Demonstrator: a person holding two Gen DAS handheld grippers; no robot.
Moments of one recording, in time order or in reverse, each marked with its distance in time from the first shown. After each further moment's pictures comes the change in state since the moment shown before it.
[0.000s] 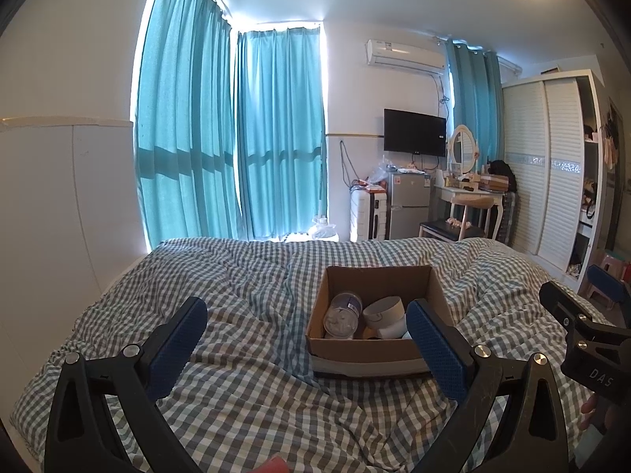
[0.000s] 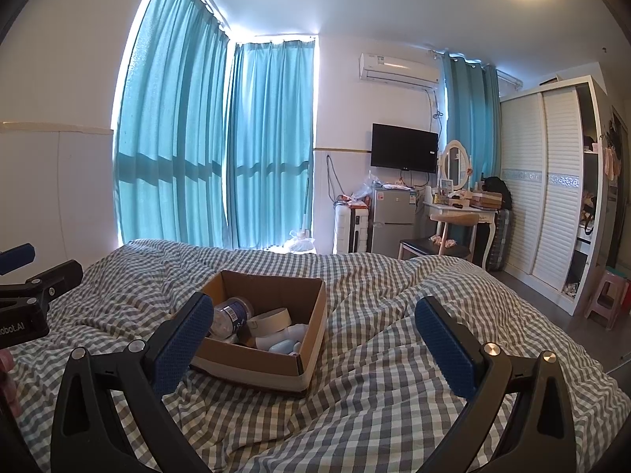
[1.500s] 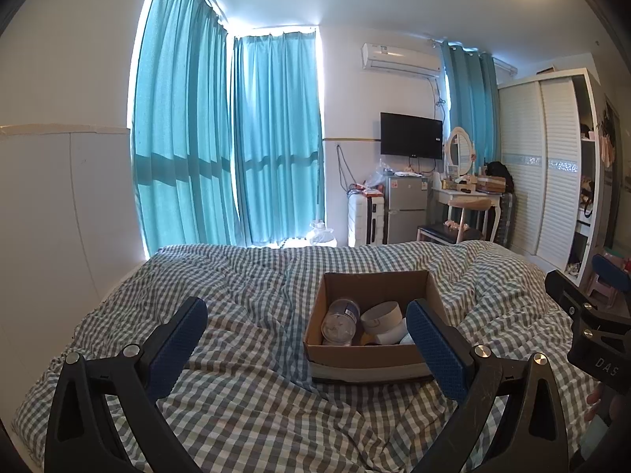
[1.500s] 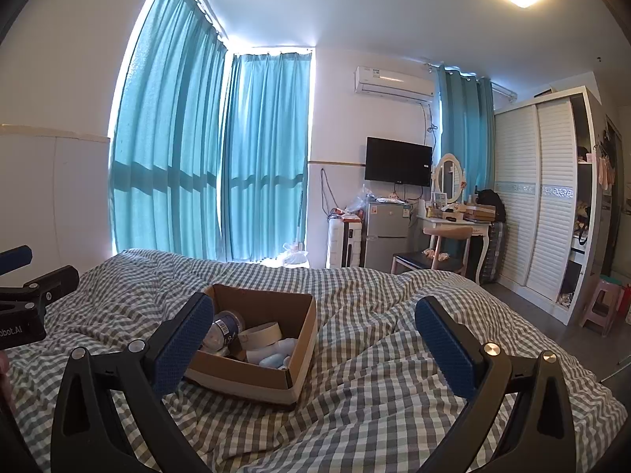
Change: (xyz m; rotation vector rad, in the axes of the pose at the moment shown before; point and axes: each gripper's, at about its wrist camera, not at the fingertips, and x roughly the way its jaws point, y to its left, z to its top) left arm 0.002 -0.009 0.003 0.017 -0.018 -0.006; right arm -0.006 -0.009 0.009 -0.012 -0.049 -0.021
